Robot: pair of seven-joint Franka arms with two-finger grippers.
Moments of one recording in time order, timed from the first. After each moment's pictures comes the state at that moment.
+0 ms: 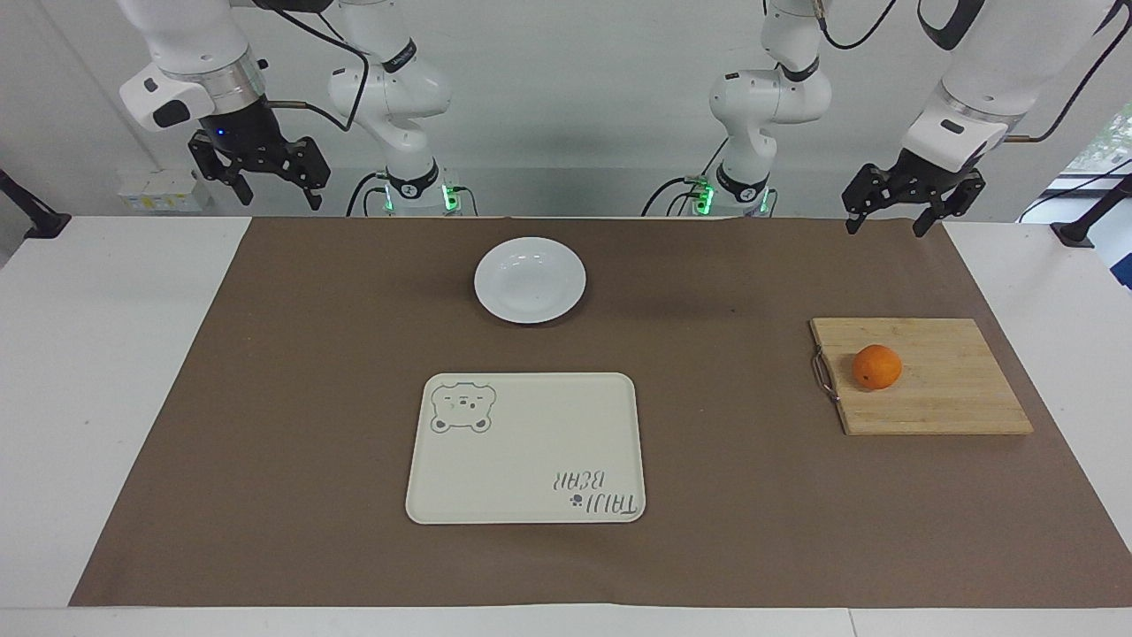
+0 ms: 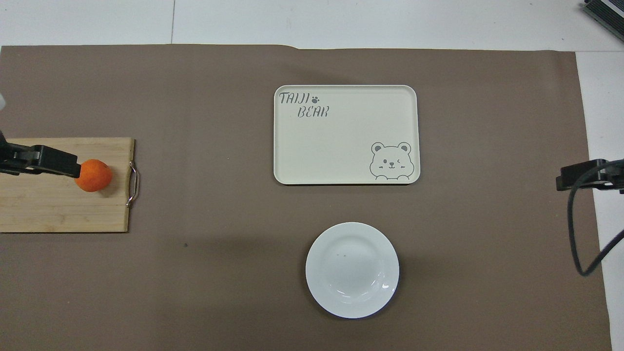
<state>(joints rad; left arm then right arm) -0.06 -0.03 -0.03 -1.56 -0.01 1.50 0.02 0.06 -0.09 -0.07 -1.58 -0.04 1.47 0.06</state>
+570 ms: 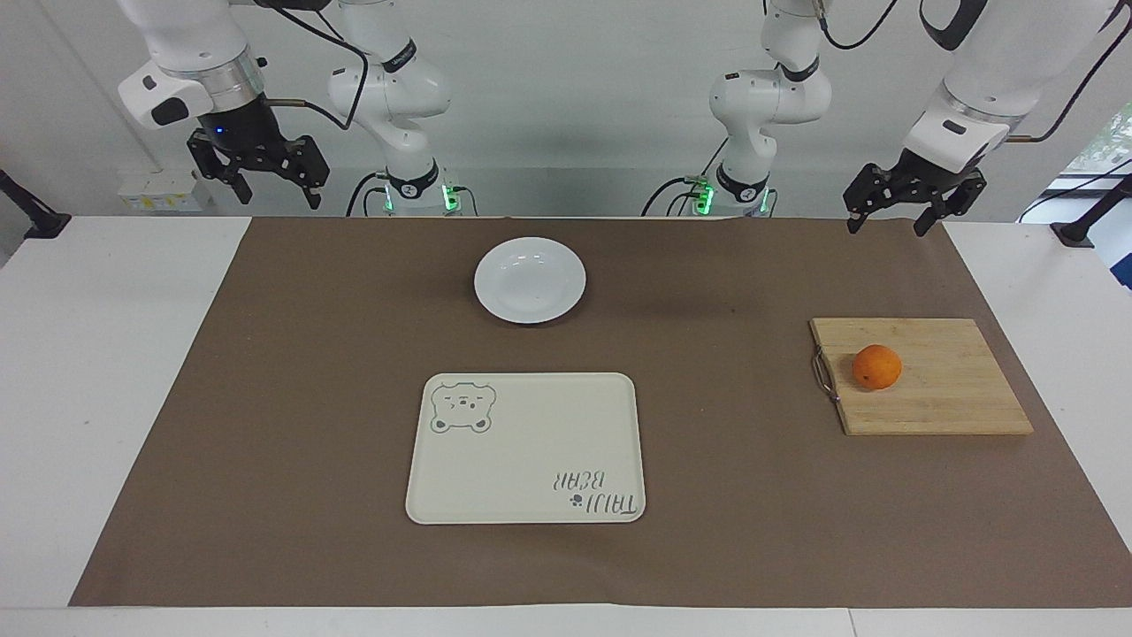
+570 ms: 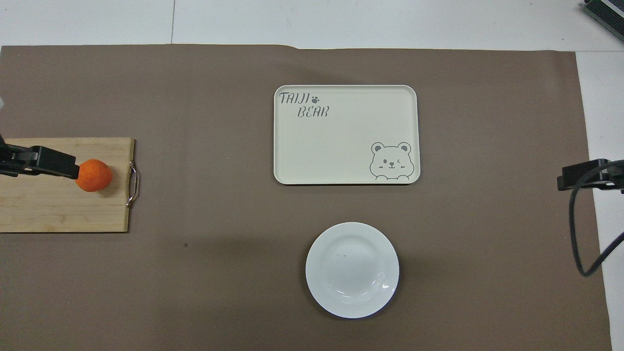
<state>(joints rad) -0.06 -0.03 -0.03 -1.56 -0.01 1.50 0.02 0.06 -0.09 -0.07 -1.58 -0.04 1.47 0.06</state>
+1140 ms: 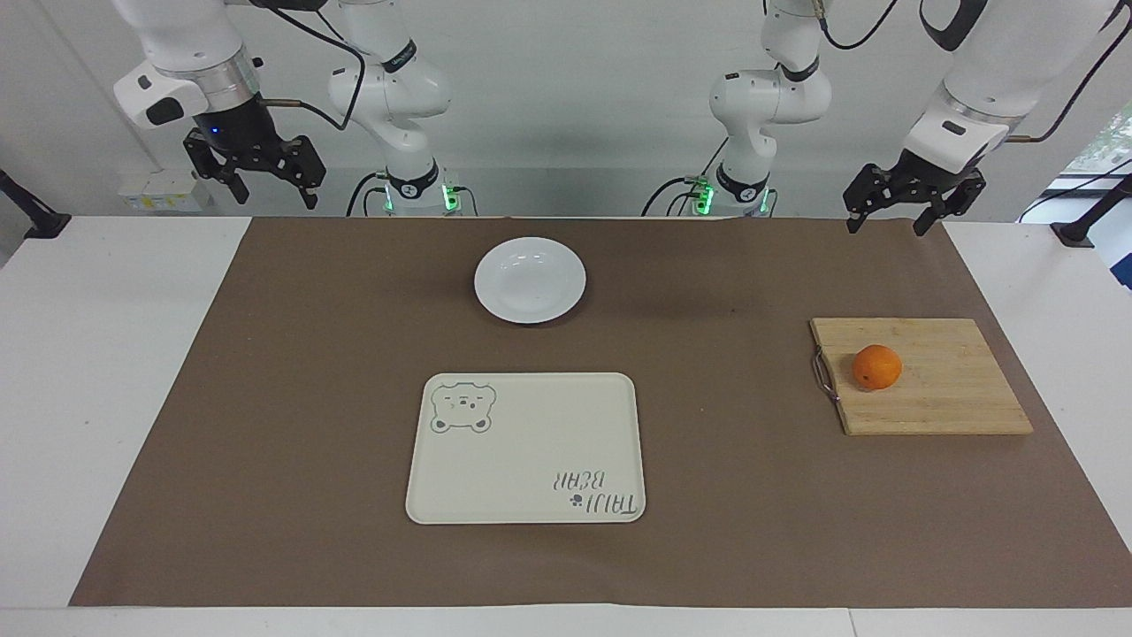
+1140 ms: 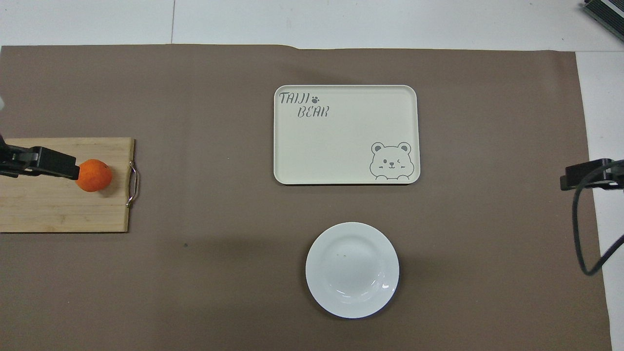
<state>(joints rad) -0.06 -0.03 -0.02 -1.56 -0.01 1.49 0.02 0.05 -0.09 -0.08 -1.58 -0.04 1.47 0.06</state>
